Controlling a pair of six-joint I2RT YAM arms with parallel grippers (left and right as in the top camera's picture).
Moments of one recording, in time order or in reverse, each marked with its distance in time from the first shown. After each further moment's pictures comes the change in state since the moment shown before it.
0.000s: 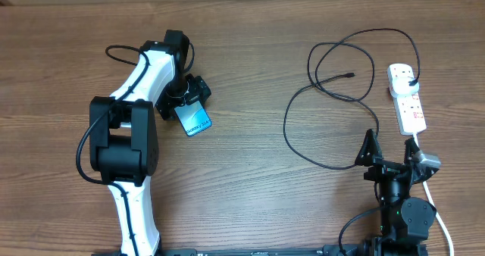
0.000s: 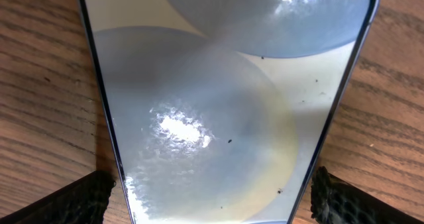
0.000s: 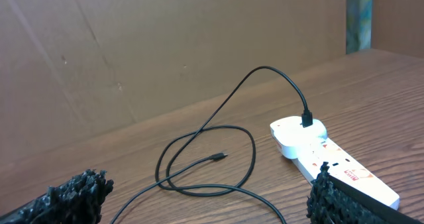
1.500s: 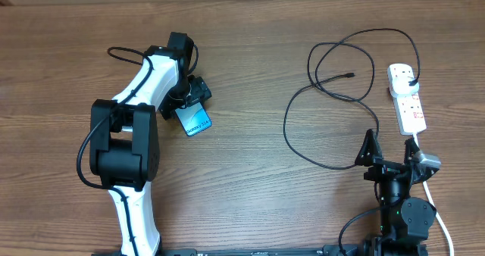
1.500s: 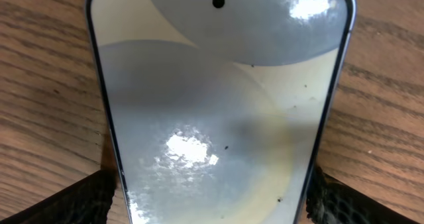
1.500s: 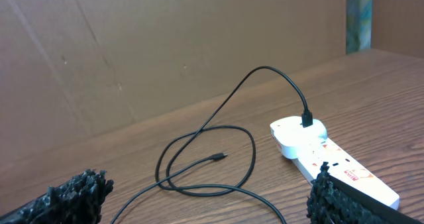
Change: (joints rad) left arm -0.033 -0.038 -0.070 0.087 -0.062 0.003; right arm 0.000 0.000 0.000 0.000 0.000 0.000
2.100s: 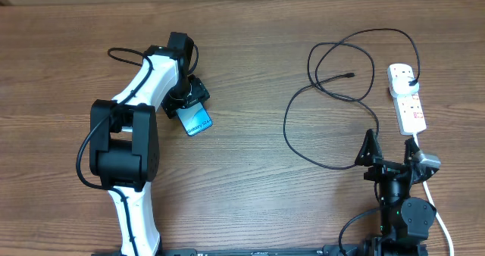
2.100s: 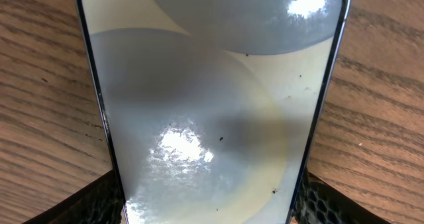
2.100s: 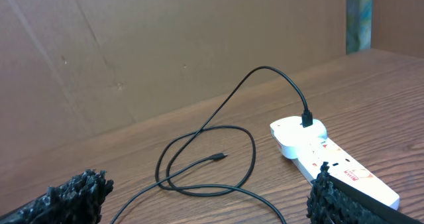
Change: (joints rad) left arm 0.000 -0.003 0.000 -0.004 0.022 -0.021; right arm 0.000 0.000 0.000 0.000 0.000 0.001
